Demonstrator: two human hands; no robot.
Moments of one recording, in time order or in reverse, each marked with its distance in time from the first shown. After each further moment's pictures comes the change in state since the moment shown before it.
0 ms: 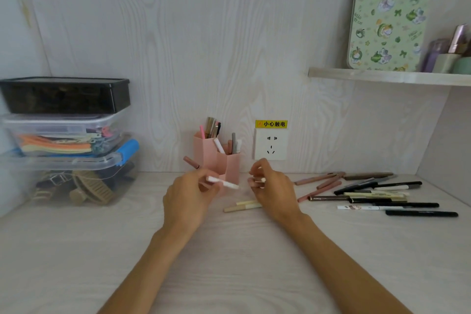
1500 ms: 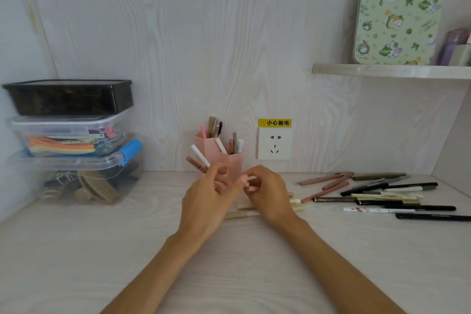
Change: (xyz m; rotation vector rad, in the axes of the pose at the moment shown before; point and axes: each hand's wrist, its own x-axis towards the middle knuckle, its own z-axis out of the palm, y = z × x) left_hand -0.009 0.018 0.022 -0.103 -0.027 0.036; right_hand -0.002 -0.011 0.008 0.312 0.015 -0.040
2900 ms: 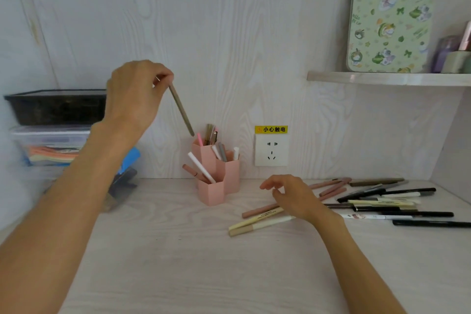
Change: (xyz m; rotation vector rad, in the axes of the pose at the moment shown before) left_hand 0.118 0.061 -0.143 0.498 0.392 0.416; right_hand 0.012 0.029 -0.059 -0.153 -0.365 0.181
